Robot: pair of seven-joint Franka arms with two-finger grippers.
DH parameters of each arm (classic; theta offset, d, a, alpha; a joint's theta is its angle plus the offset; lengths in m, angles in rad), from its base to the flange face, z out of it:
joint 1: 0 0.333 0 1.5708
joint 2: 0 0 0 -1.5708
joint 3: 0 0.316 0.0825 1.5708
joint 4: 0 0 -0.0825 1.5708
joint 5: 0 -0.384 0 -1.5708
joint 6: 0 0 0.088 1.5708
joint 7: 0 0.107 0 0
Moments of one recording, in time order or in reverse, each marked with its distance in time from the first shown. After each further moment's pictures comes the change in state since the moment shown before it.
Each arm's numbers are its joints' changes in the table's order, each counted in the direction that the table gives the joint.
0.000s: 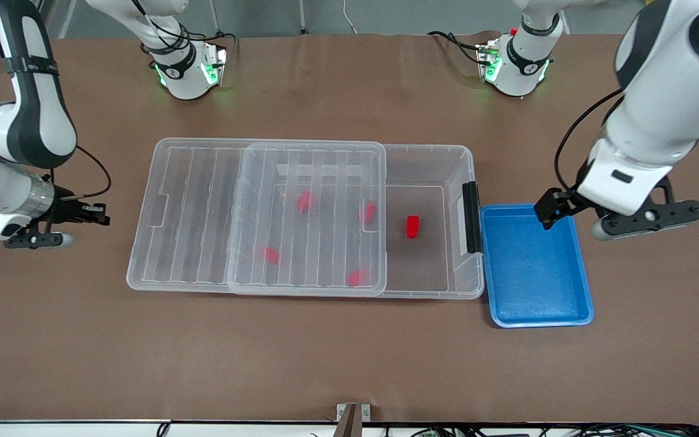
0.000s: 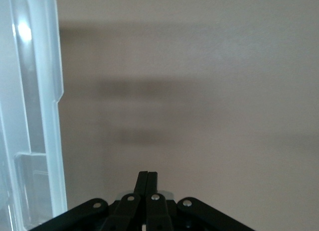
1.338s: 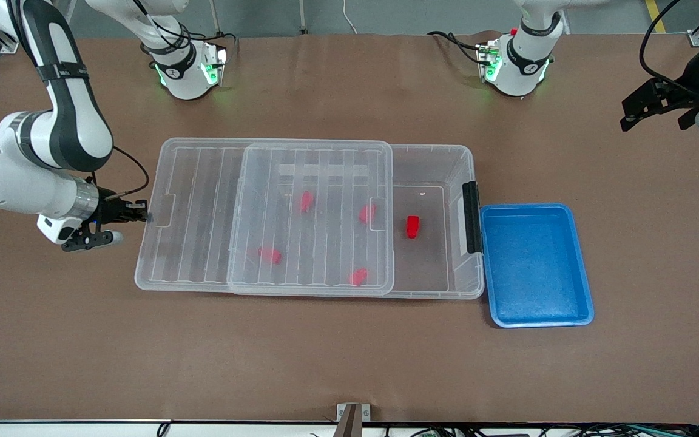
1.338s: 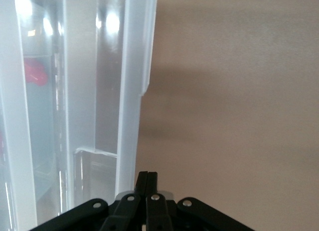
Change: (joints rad) left arm -0.117 0.367 0.396 -0.265 0.222 -0.175 0.433; right arm 0.016 -0.025 0.093 -0.019 -0.114 -0.001 -0.042
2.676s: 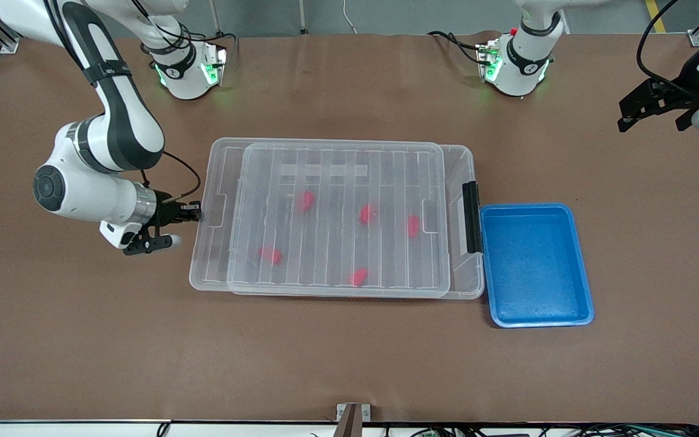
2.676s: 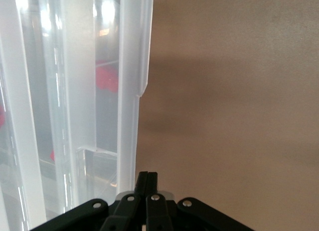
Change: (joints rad) left arm 0.004 0.000 -0.004 0.000 0.000 0.013 -0.002; right arm 0.012 -0.074 0.184 0.071 -0.057 0.003 0.177
